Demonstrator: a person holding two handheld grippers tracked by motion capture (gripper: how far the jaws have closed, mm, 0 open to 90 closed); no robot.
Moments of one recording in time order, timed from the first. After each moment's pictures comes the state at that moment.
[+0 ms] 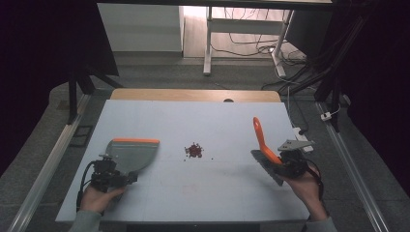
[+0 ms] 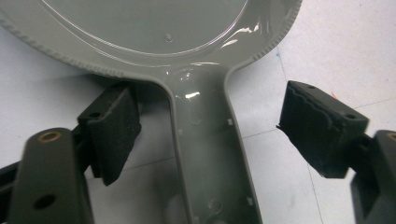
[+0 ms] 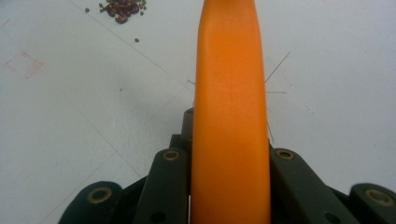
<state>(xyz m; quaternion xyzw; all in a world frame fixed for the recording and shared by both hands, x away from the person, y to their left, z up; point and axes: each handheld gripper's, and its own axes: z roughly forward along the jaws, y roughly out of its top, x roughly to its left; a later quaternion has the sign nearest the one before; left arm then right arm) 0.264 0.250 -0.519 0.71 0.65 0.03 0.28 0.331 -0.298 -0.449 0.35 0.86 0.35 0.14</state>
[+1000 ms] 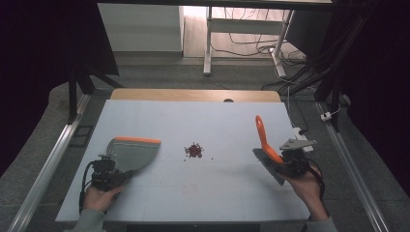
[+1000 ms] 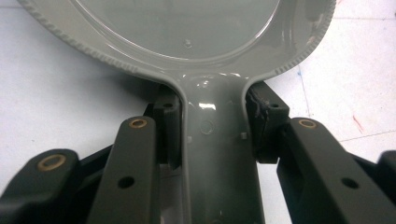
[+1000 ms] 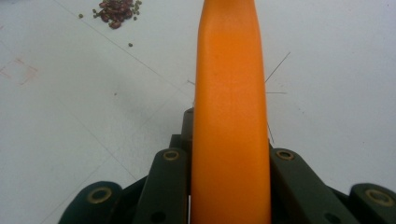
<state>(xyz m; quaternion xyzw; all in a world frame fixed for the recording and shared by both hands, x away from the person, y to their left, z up) 0.266 0.251 -0.524 0.68 0.67 0.06 0.28 0.332 -0.301 -0.446 0.36 0.85 0.35 0.15</state>
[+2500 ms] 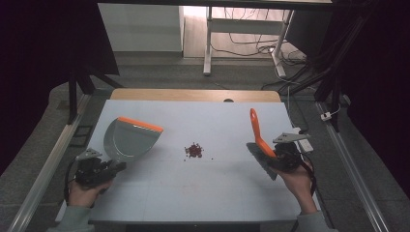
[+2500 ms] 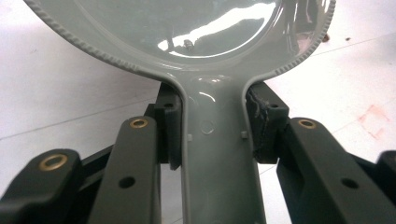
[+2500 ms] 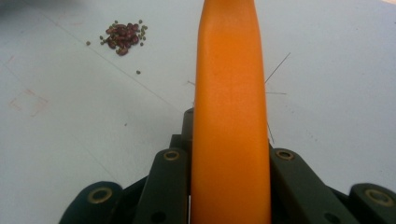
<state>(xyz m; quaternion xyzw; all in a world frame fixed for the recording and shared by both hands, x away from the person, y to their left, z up) 0.254 0.285 -0.502 0.72 0.54 0.12 0.41 0.341 -0.278 -0.437 0.38 0.84 0.36 0.14</state>
